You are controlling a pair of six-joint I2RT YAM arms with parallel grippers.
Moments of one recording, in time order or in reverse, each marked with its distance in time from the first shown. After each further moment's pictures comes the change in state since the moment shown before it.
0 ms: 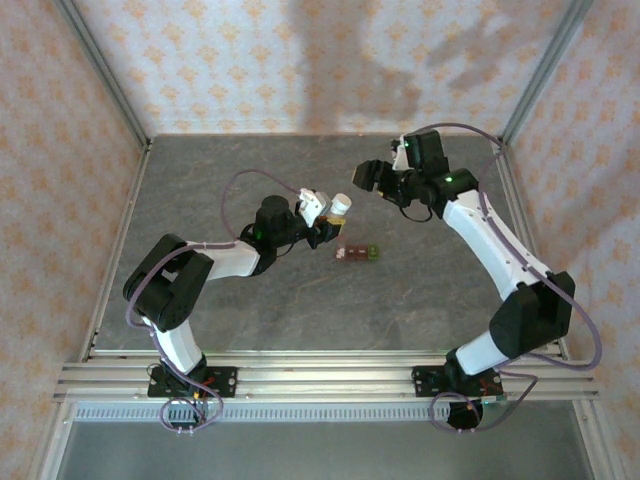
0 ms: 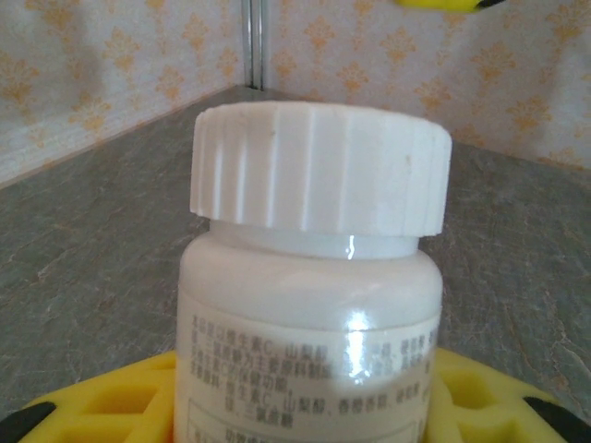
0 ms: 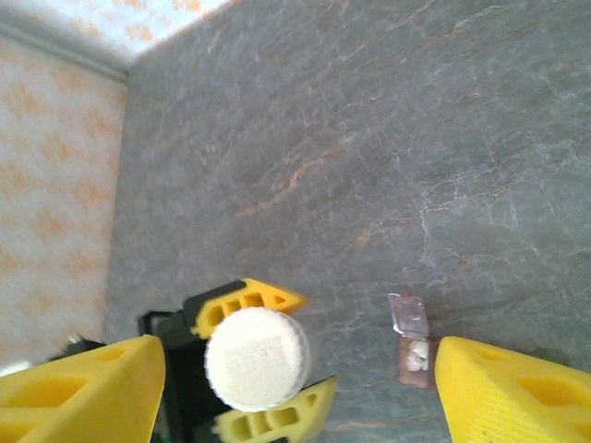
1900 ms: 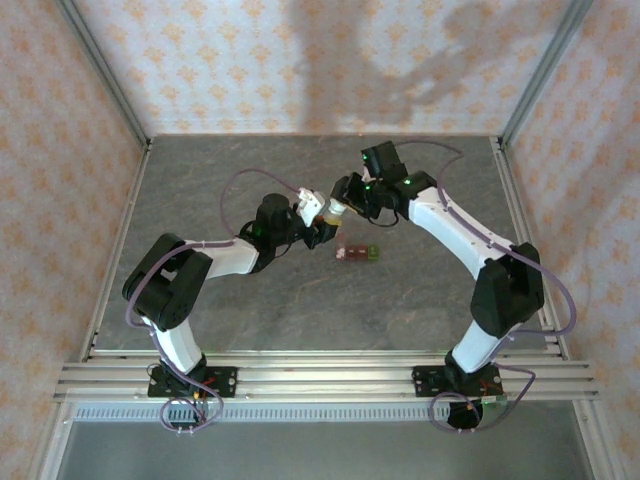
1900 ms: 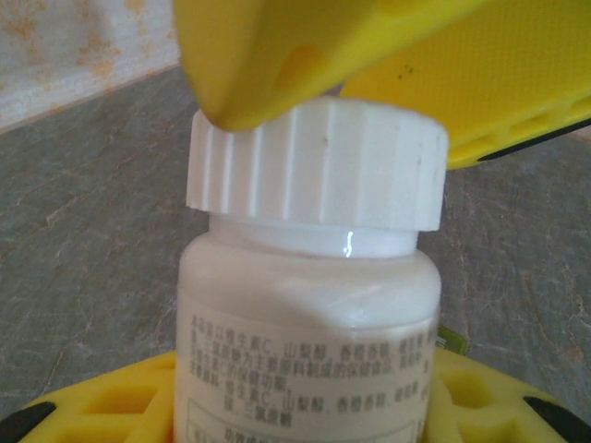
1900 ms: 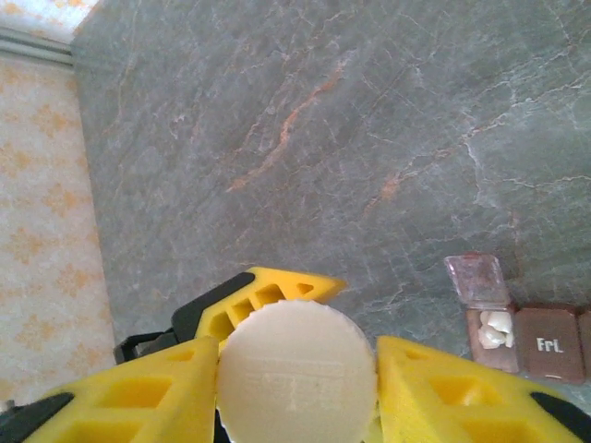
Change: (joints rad) left arm 0.013 0.000 0.017 -0.098 -0.021 -0.003; right arm 0.148 0.148 0.024 0.051 0.100 0.312
